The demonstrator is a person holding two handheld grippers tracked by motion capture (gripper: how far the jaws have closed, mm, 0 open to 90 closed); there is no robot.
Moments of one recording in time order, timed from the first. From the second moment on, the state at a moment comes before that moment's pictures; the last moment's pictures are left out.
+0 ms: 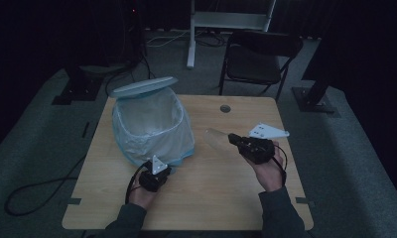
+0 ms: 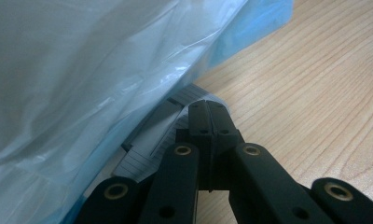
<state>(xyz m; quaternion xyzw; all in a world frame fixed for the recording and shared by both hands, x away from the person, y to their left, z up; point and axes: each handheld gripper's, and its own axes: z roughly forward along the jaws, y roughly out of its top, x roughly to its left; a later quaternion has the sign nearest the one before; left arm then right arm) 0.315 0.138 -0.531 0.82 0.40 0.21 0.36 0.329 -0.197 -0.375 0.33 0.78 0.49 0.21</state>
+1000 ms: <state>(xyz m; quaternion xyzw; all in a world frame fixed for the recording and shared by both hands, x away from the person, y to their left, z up) 0.315 0.138 -0.531 0.82 0.40 0.21 0.36 0.334 -0.181 -0.346 0.31 0.76 0.52 0.22</state>
